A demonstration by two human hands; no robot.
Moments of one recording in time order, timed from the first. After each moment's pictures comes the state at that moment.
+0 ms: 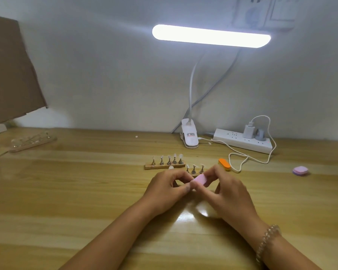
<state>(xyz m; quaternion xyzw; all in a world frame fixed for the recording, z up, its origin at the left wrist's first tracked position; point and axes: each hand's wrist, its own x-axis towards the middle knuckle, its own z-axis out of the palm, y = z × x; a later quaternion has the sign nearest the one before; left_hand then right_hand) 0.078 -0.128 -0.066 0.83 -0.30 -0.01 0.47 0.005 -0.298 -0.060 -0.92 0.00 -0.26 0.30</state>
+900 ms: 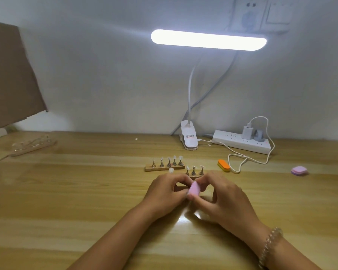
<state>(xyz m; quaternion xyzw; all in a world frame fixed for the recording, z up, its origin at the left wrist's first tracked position) 0.074 -0.128 -0.064 0.85 -0.31 0.00 0.43 -0.003 -0.297 -0.057 -0.94 -0.05 -0.24 0.25</state>
